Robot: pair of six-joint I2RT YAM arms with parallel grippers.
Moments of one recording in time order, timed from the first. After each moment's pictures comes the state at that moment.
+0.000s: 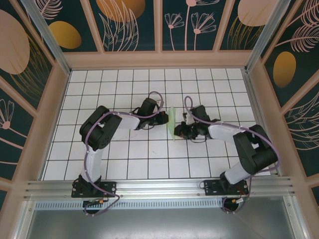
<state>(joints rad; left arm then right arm) -0.63 2.08 1.09 0.28 0.39 -0.70 0.45 1.54 0.69 -0.12 -0.60 0.68</state>
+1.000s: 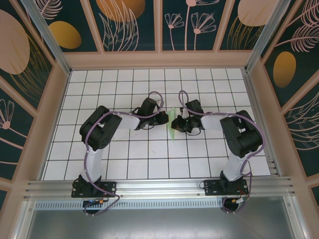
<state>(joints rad) -0.63 2.08 1.09 0.28 0.38 -0.70 0.46 1.78 0.83 -0.06 -0.54 0.68</state>
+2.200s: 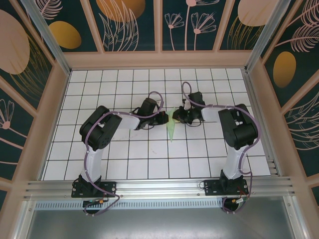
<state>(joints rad) -0.63 2.08 1.09 0.28 0.38 -0.70 0.37 1.91 1.00 -0.06 -0.58 0.68</state>
